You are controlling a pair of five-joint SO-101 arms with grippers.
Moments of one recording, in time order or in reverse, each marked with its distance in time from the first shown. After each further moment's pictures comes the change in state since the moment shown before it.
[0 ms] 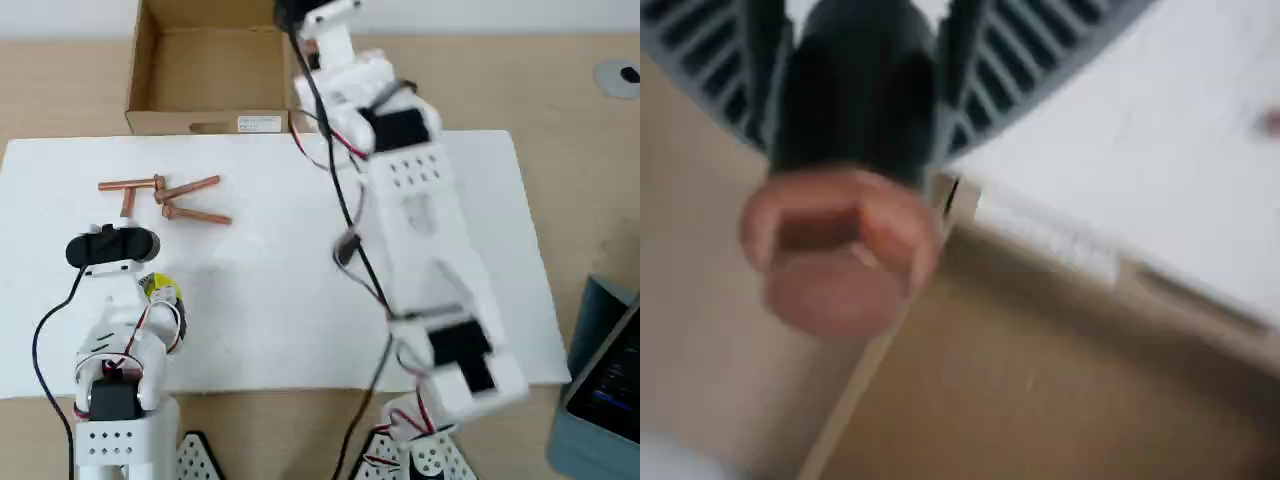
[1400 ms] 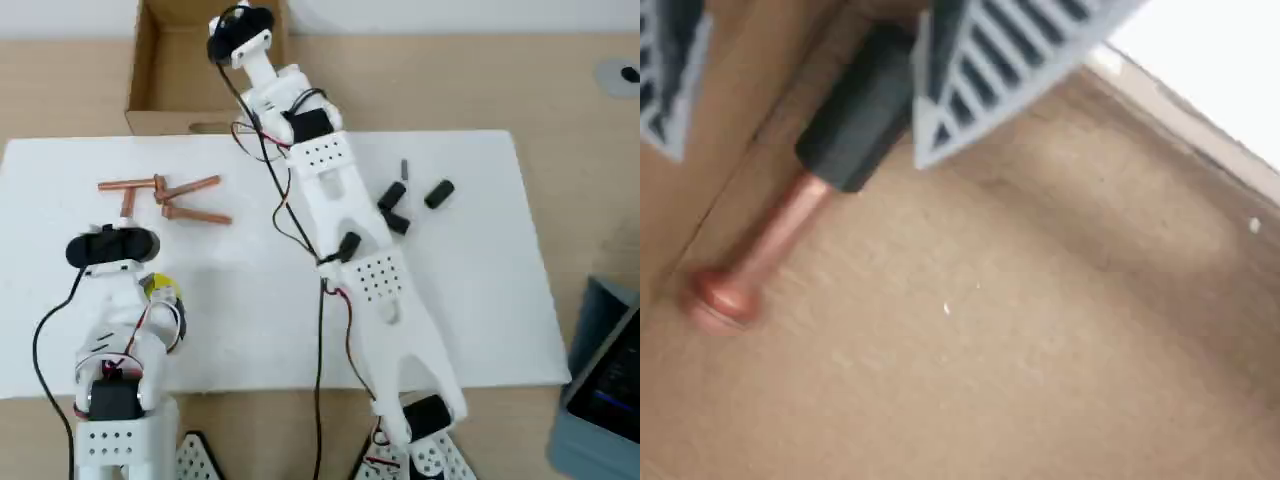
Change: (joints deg) left arm 0.0 0.0 0.0 0.0 0.0; right arm -5.6 60.9 -60.6 1.1 5.2
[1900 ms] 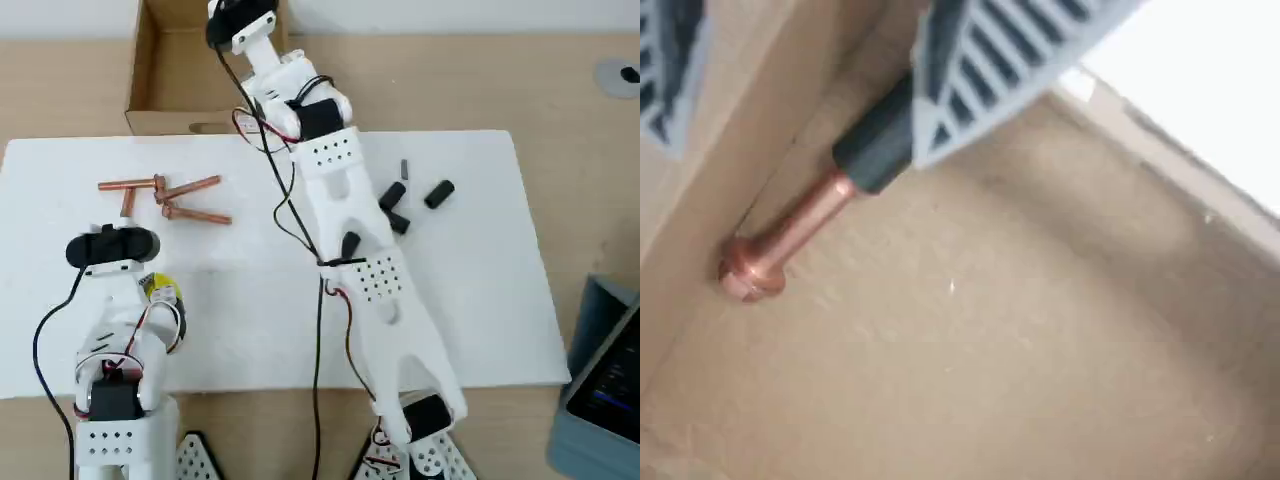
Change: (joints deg) left arm 0.0 0.0 0.0 0.0 0.0; right arm -0.1 -0.2 -14.9 16.1 0.0
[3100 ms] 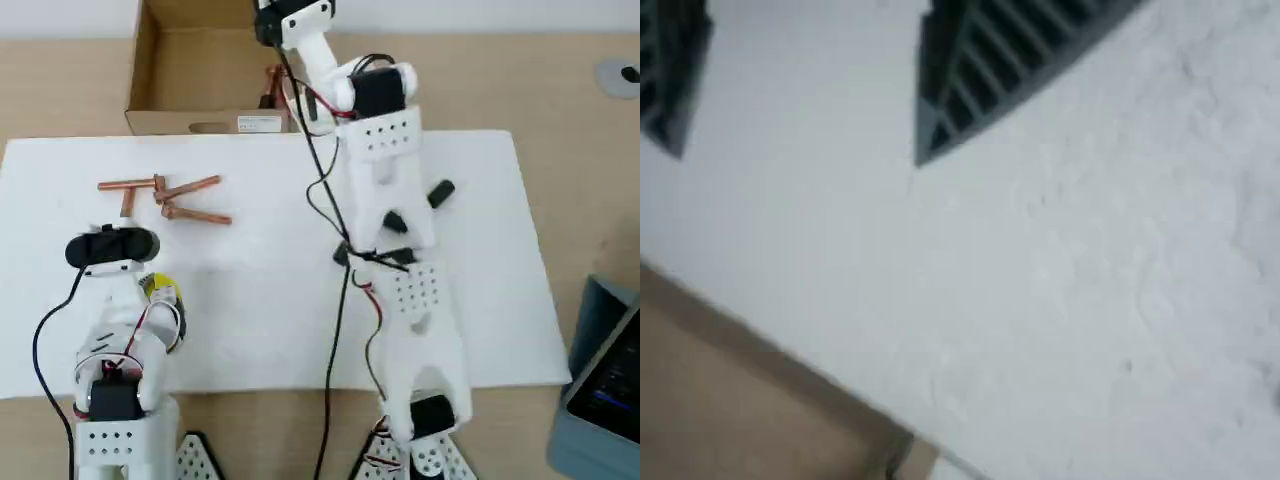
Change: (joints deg) left arm 0.0 0.0 0.0 0.0 0.0; right arm 6.4 -22.8 9.1 35.7 0.0
